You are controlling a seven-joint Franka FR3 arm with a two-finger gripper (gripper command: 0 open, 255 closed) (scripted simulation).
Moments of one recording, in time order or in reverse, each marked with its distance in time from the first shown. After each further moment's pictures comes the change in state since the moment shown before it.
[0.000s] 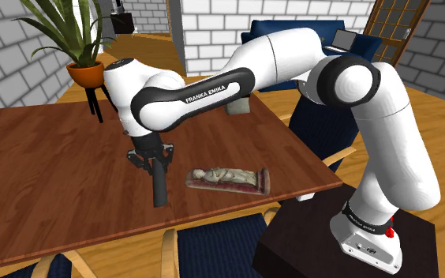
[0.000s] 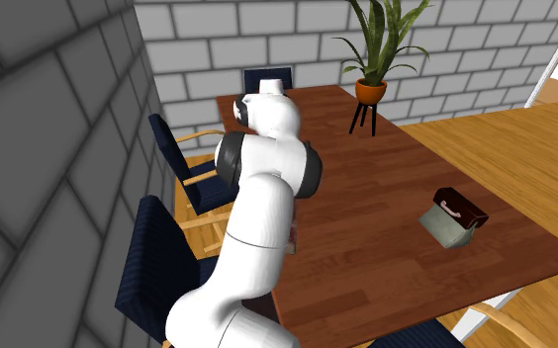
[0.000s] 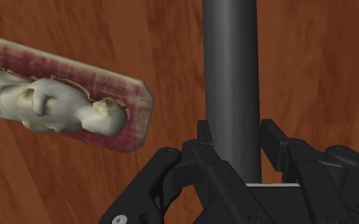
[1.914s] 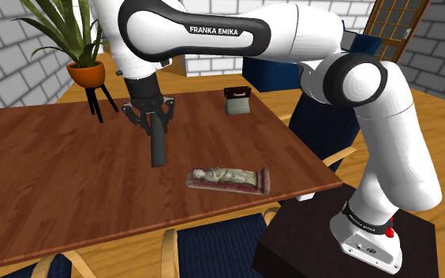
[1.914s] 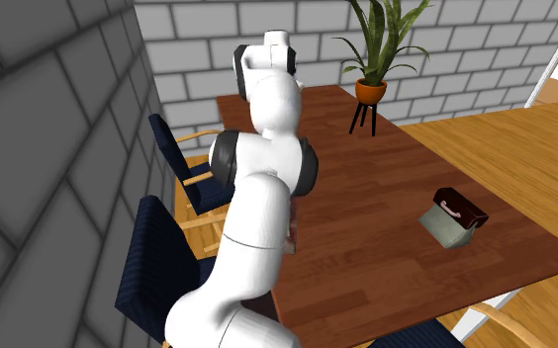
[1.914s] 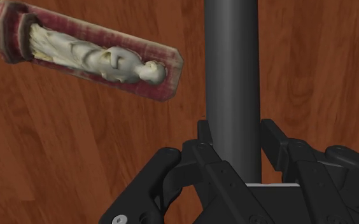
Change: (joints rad) arm 0.025 -0.028 0.005 0.343 0.016 -0.355 -0.074
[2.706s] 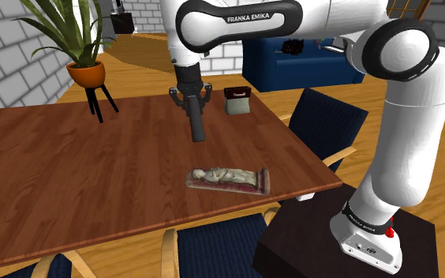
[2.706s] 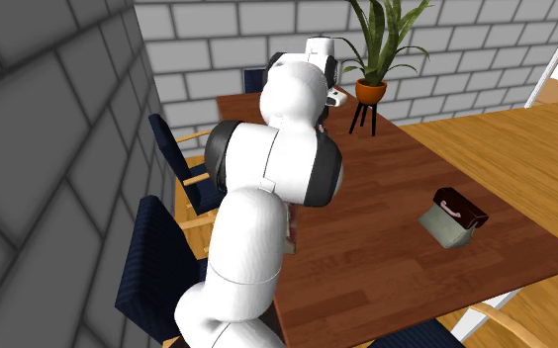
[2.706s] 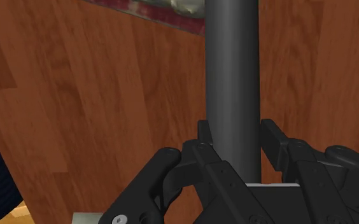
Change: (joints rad) arm -0.307 -0.319 -0.026 -0.476 0.121 0.189 -0.235
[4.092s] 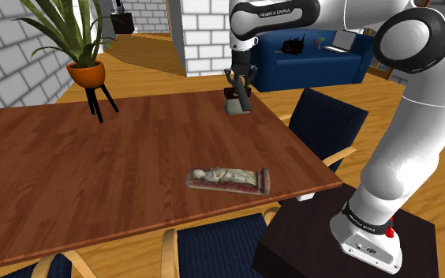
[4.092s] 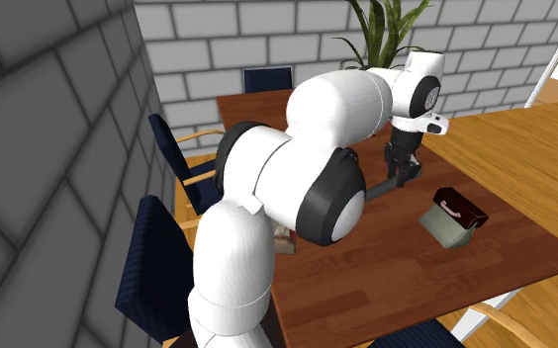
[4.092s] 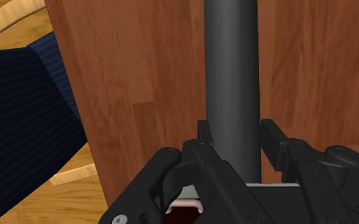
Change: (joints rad) arm -0.318 -0.152 -0.191 -0.187 0.062 0.089 -0.494
